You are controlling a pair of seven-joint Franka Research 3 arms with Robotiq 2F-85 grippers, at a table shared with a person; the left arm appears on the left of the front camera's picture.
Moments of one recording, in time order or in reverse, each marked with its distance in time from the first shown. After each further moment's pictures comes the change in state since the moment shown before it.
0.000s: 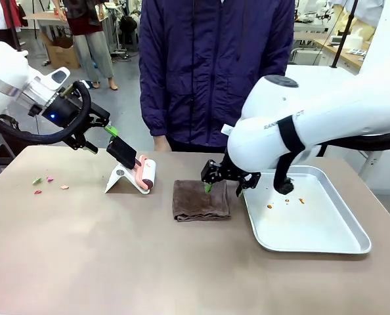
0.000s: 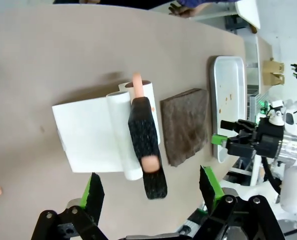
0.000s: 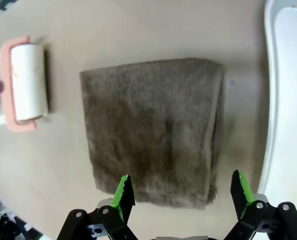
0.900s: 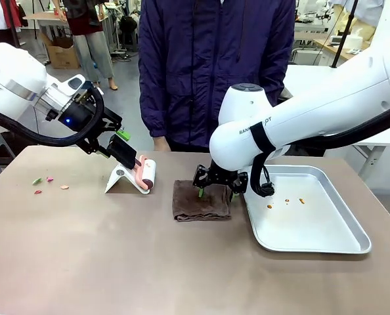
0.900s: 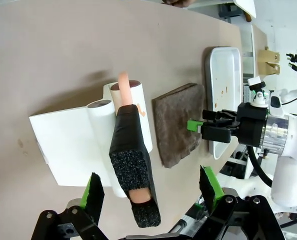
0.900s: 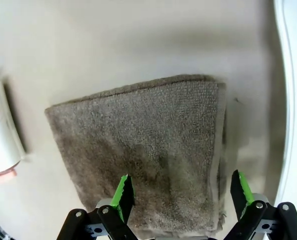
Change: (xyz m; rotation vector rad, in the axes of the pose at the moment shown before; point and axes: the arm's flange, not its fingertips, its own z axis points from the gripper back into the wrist) left arm 0.012 -0.003 -0.031 -0.035 0.070 -0.007; right arm 0.028 0.016 -0.043 -0.109 0.081 -0.129
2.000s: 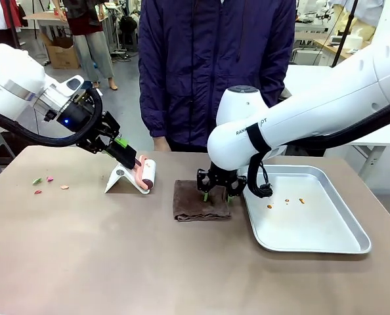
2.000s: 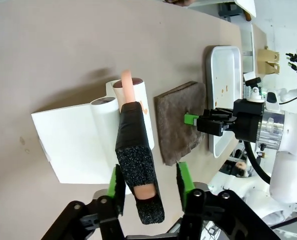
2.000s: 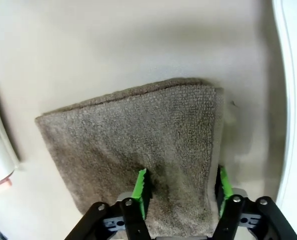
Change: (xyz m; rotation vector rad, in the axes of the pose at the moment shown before) left arm -0.001 0.004 0.002 -0.002 0.006 0.004; right arm 0.006 0.001 -0.008 -0.024 0.024 -0.024
